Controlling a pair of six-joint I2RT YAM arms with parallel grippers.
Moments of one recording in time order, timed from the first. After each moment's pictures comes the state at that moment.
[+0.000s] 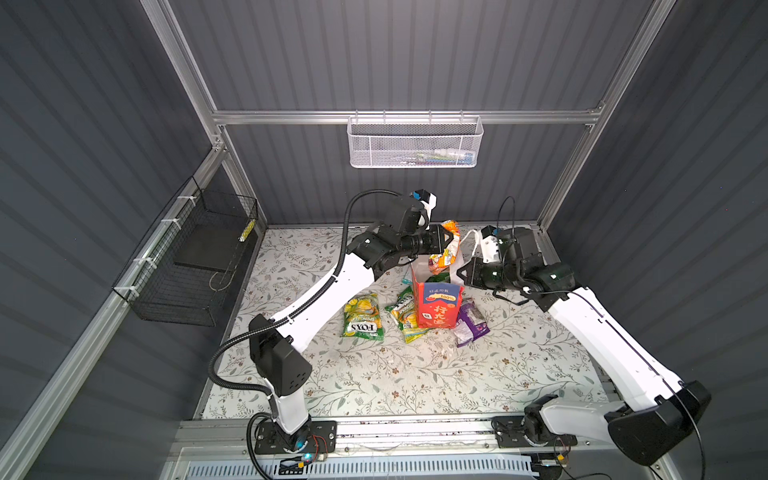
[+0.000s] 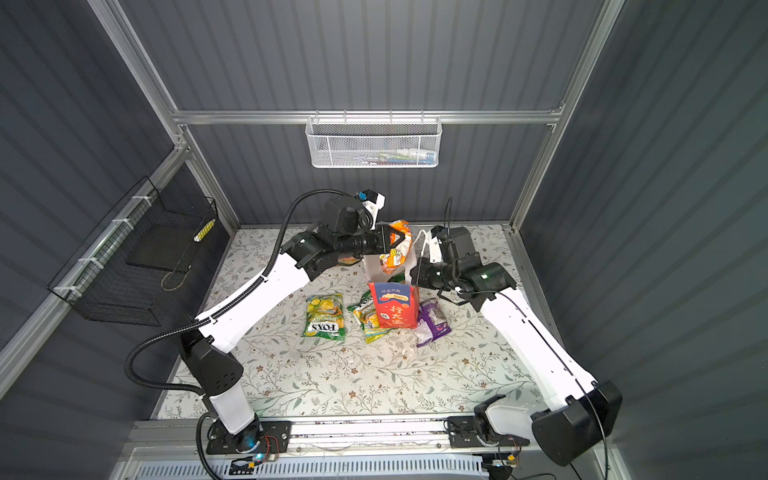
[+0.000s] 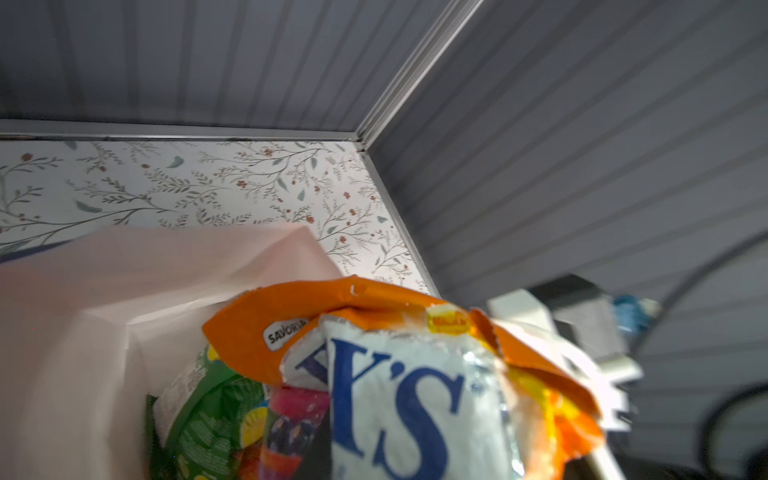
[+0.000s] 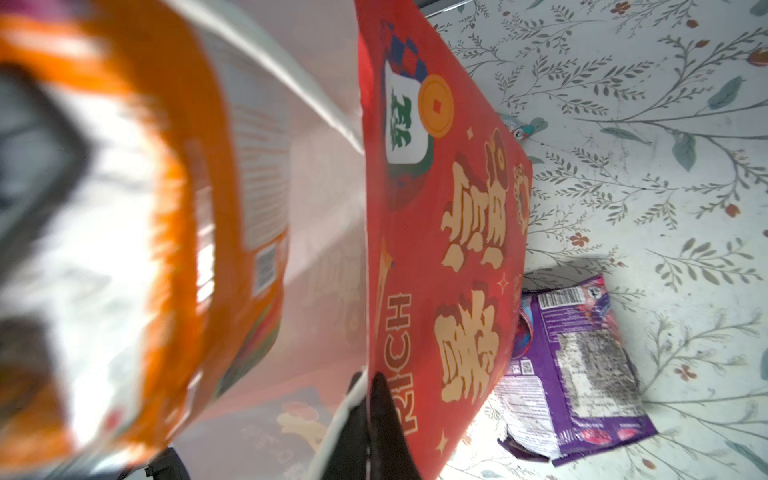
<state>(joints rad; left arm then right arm) -0.78 1.81 1.90 -0.53 0.20 -0.59 0.44 1.25 1.31 -0.78 -0.23 0.55</state>
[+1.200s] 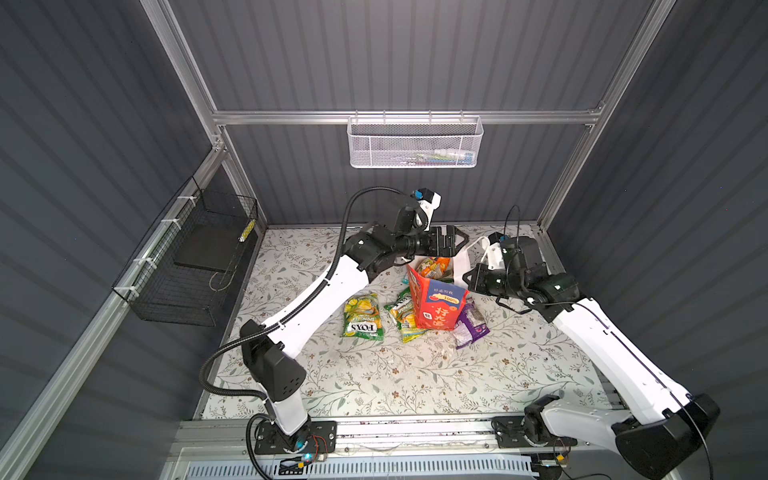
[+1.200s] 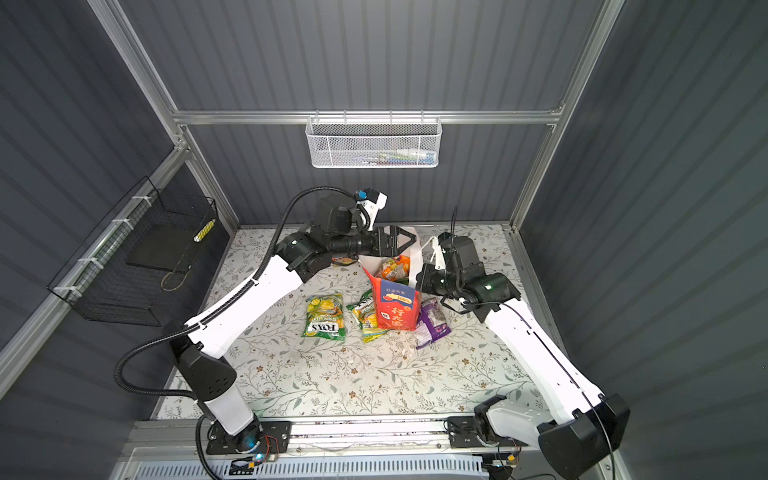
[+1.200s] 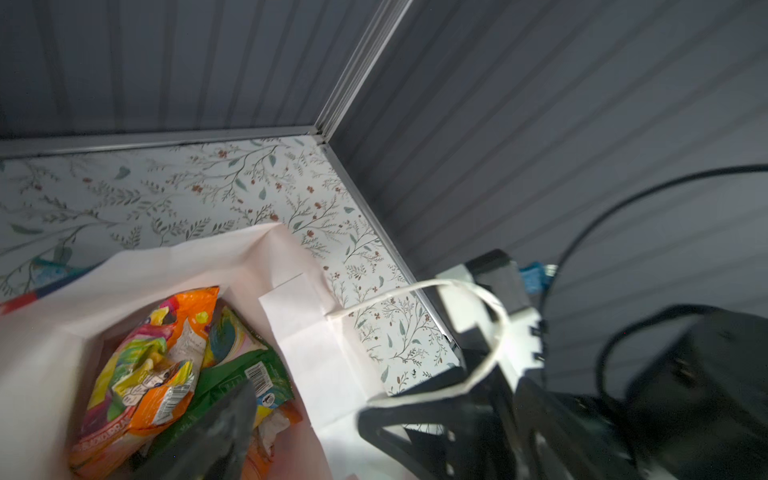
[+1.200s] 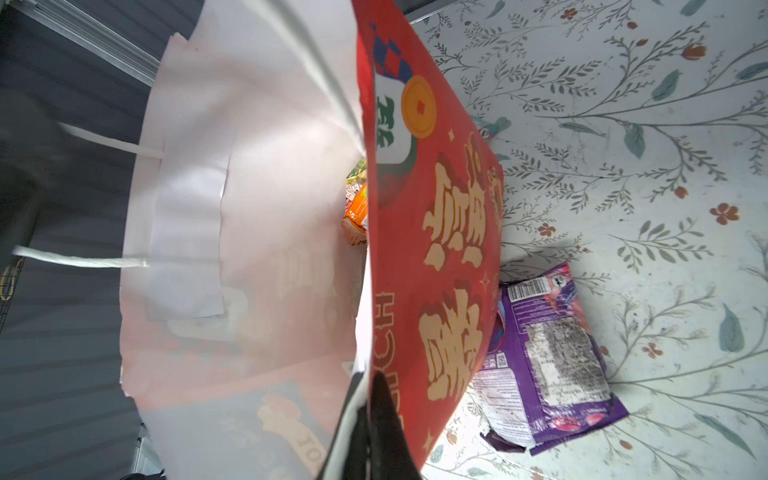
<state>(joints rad) -0.78 1.71 1.88 -0.51 0.36 -0.53 0.43 1.19 1.23 -0.75 -0.15 0.58</state>
